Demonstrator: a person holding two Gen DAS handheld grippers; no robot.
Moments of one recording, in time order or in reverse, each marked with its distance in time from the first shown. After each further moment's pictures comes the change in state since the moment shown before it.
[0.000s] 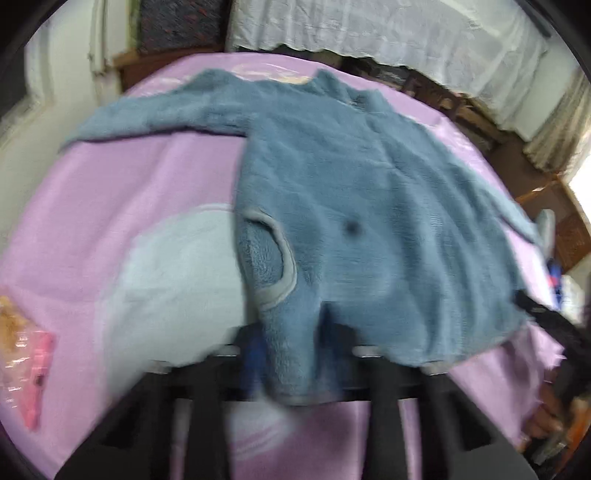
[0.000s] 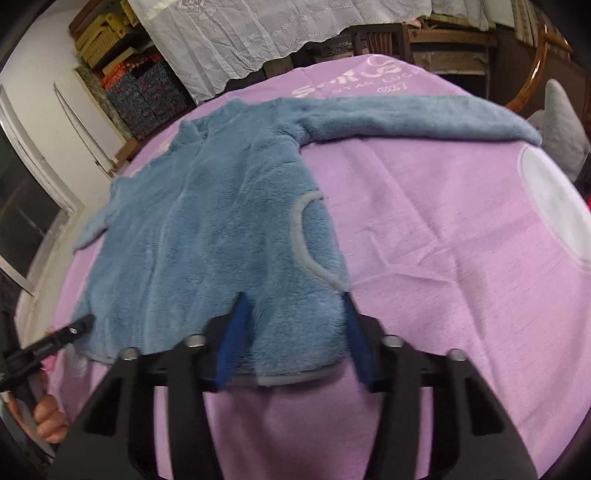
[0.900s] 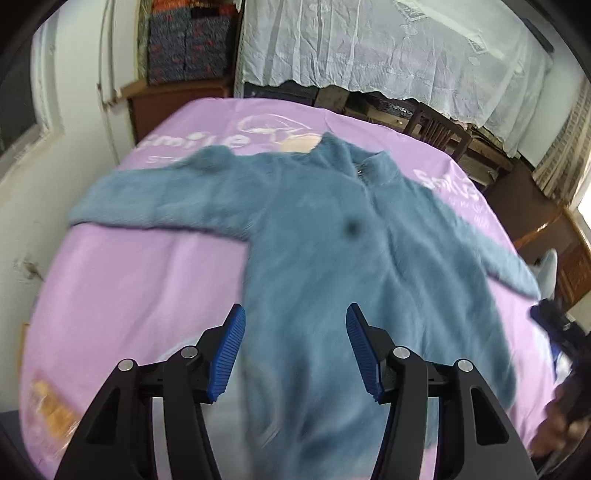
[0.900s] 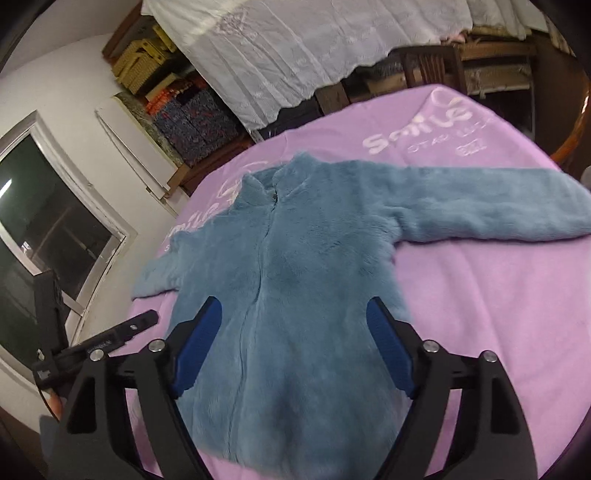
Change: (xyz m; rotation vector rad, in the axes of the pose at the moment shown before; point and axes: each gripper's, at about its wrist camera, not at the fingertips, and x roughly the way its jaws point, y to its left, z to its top) left arm -0.009 -0.019 0.098 -0.007 -0.103 0.061; right arm 0.012 0.050 0.106 0.005 -0.052 0.248
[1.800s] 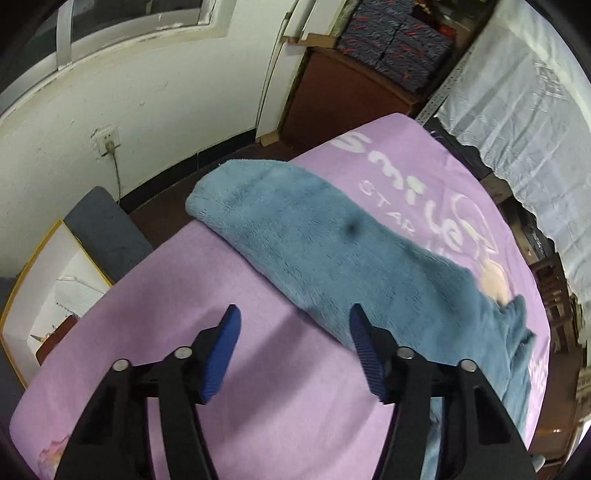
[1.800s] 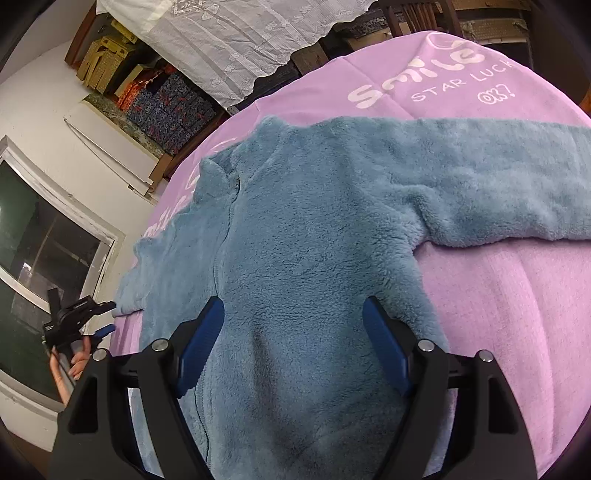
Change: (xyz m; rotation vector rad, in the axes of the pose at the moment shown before) left arm 0.067 0.217 0.074 -0.650 0.009 0.242; right arm 0.089 -0.038 0.019 0.106 0.102 0.005
